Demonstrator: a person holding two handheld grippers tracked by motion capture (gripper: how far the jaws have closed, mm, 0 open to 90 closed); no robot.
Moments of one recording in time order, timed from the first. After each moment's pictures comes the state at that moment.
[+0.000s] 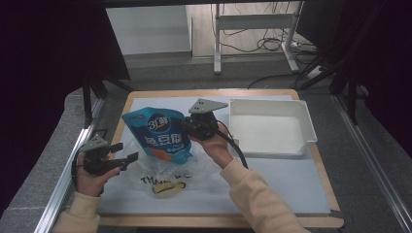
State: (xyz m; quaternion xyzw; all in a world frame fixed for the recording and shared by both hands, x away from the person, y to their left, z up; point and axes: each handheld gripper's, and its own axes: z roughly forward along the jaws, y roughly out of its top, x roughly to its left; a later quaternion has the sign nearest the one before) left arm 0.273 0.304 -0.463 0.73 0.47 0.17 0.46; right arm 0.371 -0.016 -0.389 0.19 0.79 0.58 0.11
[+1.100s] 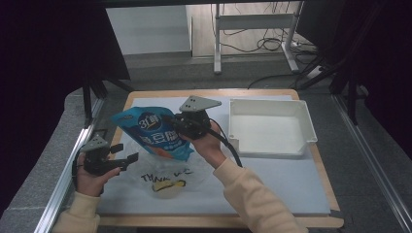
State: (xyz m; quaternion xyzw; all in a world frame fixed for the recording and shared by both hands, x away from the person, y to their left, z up) left arm 0.274 0.305 -0.466 0.73 0.48 0.16 0.46; right arm 0.355 0.002 -0.364 0.17 0.77 0.60 0.12
